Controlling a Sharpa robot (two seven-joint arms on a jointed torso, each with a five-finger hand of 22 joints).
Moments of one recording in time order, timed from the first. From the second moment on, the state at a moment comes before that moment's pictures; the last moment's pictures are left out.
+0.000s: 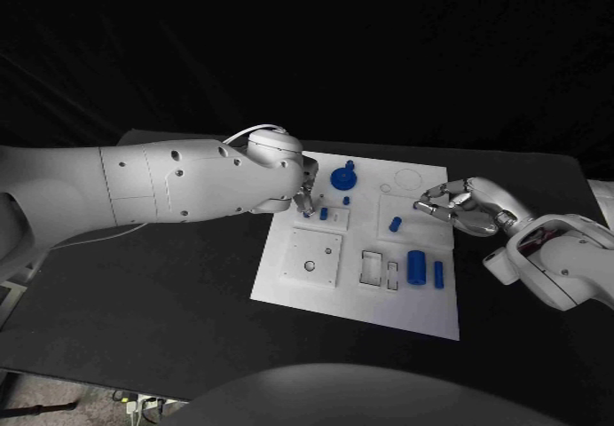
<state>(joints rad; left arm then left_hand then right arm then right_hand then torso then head) 1.42 -0.58 -0.22 1.45 -1.31 0.21 -0.70 1.26 -0.17 0.46 0.17 0.49 1.07 0.03 0.38 0.86 1.47 -0.05 1.57 1.31 1.47 -0.11 1.57 1.31 0.03 1.47 0.01 1.45 1.31 1.22 -1.00 -0.21 1.59 -0.92 -0.43 0.22 1.24 0.09 0.01 0.28 0.27 0.82 0.14 0.22 0.64 1.46 0.07 1.57 1.31 1.47 0.01 1.57 1.31 0.01 1.47 0.13 1.47 1.31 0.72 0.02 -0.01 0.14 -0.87</state>
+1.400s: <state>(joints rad) 1.41 -0.60 -0.22 1.48 -1.31 0.18 -0.71 1.27 -0.15 0.44 0.15 0.46 1.07 0.03 0.36 0.85 1.47 -0.05 1.57 1.31 1.47 -0.10 1.57 1.31 0.03 1.47 0.01 1.45 1.31 1.22 -1.00 -0.21 1.59 -0.91 -0.43 0.22 1.25 0.09 0.02 0.28 0.27 0.82 0.14 0.22 0.64 1.46 0.07 1.57 1.31 1.47 0.01 1.57 1.31 0.01 1.47 0.13 1.47 1.31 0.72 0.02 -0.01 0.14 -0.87</state>
